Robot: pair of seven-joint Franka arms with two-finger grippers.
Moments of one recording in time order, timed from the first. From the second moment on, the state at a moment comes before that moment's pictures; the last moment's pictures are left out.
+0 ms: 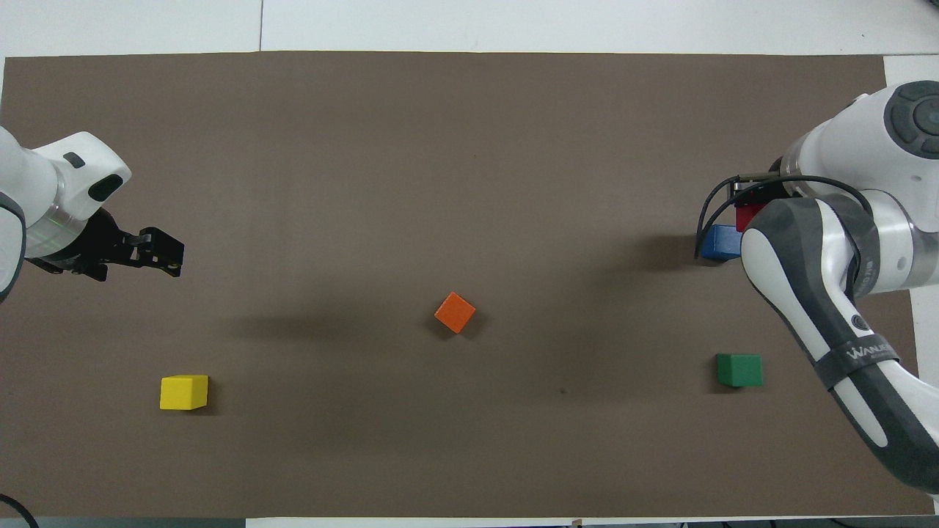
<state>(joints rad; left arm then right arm) 0.02 0.05 -0.10 -1.79 0.05 1.63 -0.07 0.06 0.20 -0.04 -1.88 -0.18 2.14 0.15</state>
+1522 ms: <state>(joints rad) 0.01 0.02 -0.09 -1.79 0.05 1.61 -0.09 0.03 0.25 -0.04 -1.99 -0.13 2.33 0.15</state>
